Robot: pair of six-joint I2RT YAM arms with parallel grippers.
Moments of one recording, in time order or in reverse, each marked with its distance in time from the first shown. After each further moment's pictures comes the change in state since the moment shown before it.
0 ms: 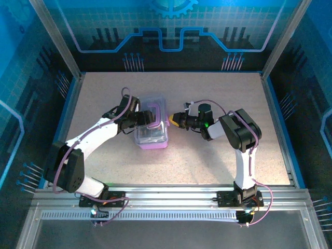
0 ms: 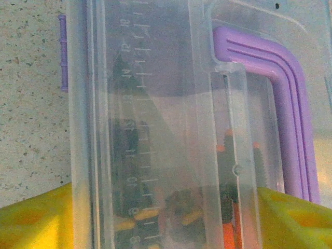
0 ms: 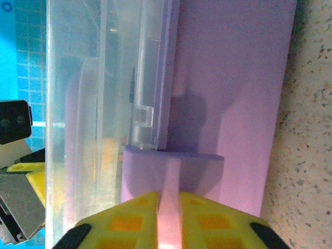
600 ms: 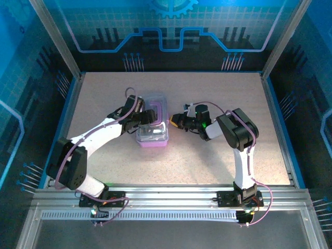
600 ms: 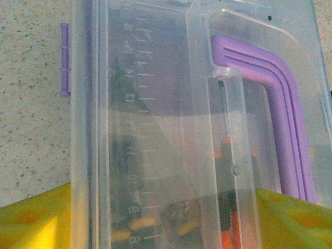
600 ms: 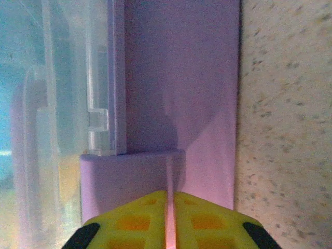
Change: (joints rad) left arm -0.059 0.058 0.030 0.077 -0.102 -0.023; right arm 0.011 0.016 0.025 -0.106 0.113 -0.006
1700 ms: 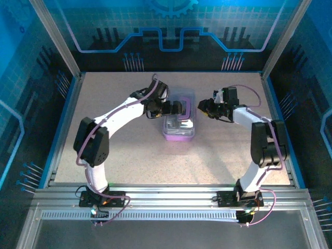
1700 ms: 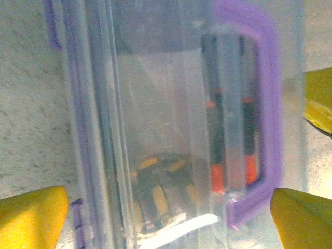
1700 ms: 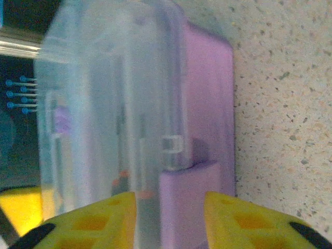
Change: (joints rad) left arm -0.093 0.283 0.530 -0.302 0.247 0.010; right arm -0.297 -0.392 0.171 -0.986 0.138 -0.493
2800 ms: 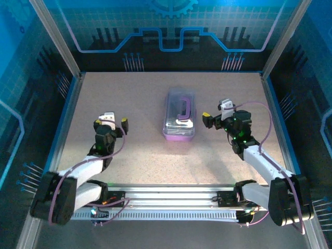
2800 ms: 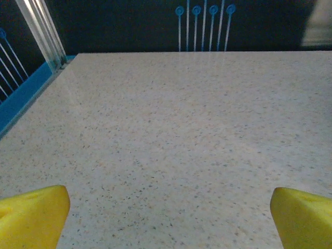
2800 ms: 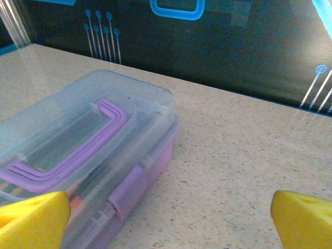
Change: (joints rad) left arm 0.373 -0.657 -1.275 1.241 -0.500 0.502; right arm 0.060 -0.601 -0.564 0.486 0.402 -0.785
